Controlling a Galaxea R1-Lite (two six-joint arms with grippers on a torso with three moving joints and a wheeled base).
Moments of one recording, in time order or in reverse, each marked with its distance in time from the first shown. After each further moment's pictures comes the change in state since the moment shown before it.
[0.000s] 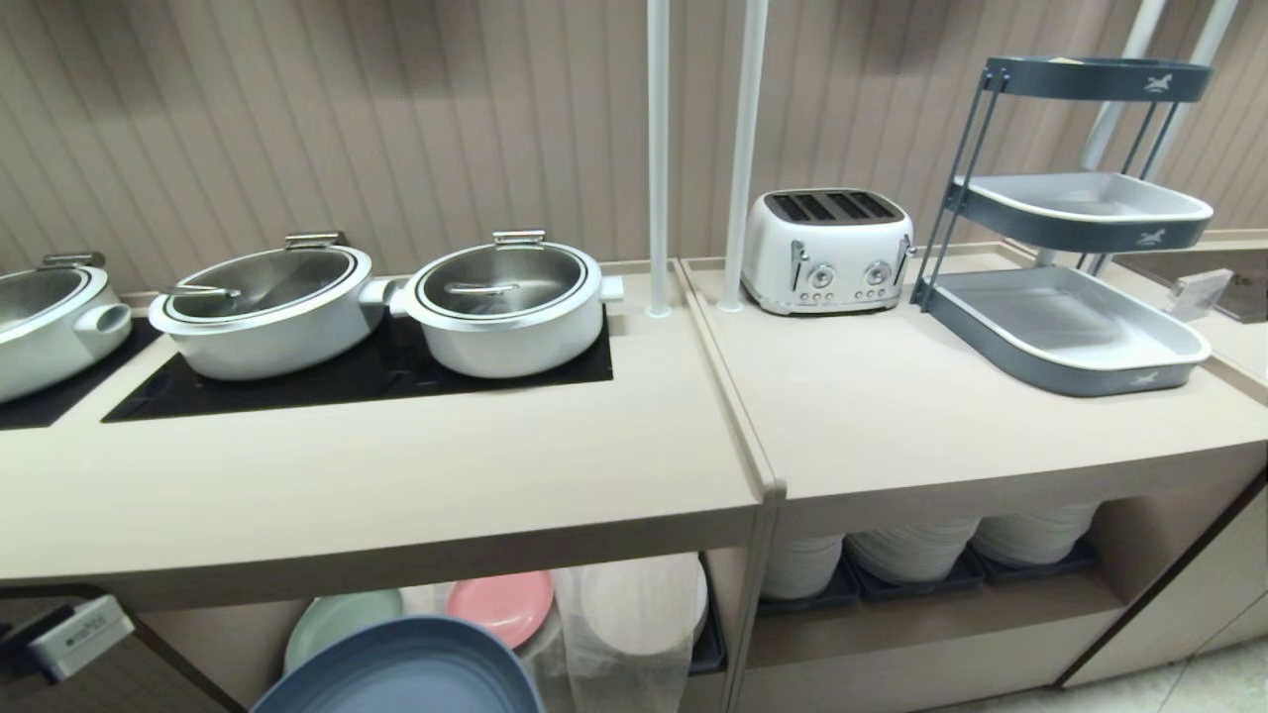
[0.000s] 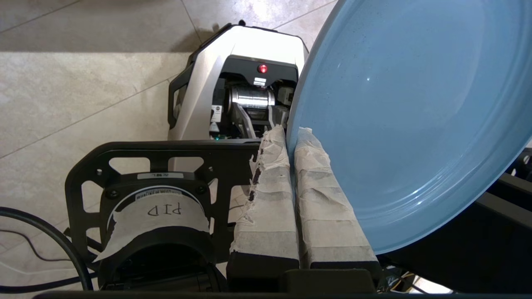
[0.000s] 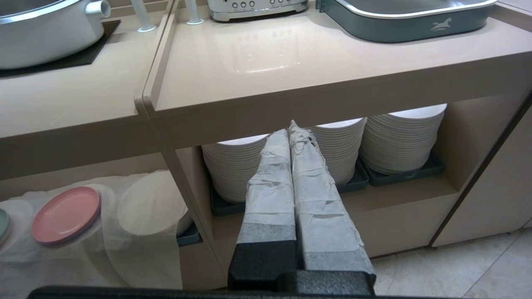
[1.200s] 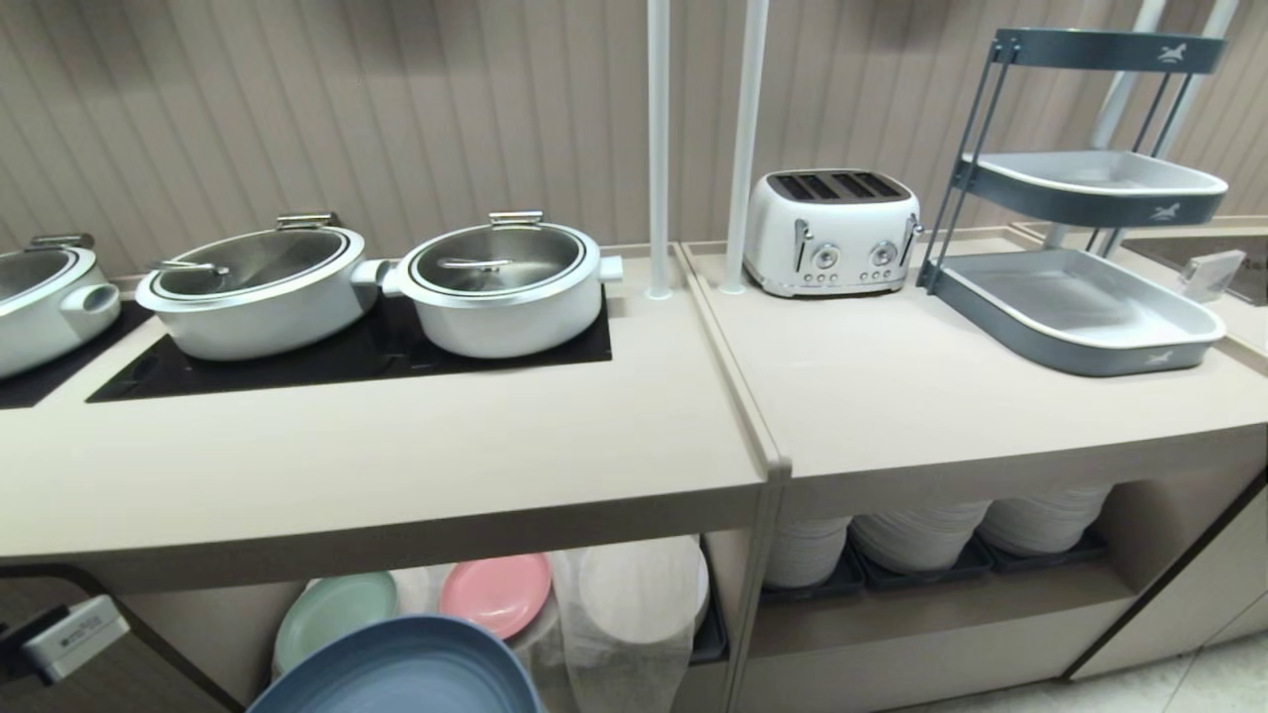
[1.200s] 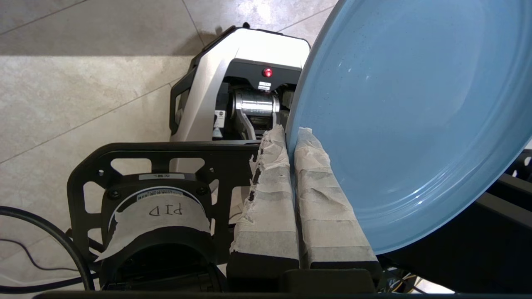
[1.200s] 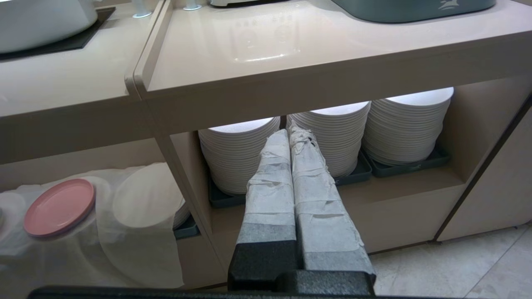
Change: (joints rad) left arm 0.001 -0.010 -0.001 0.002 0.004 0.000; right arm 0.001 0.000 0.000 0.000 0.000 0.005
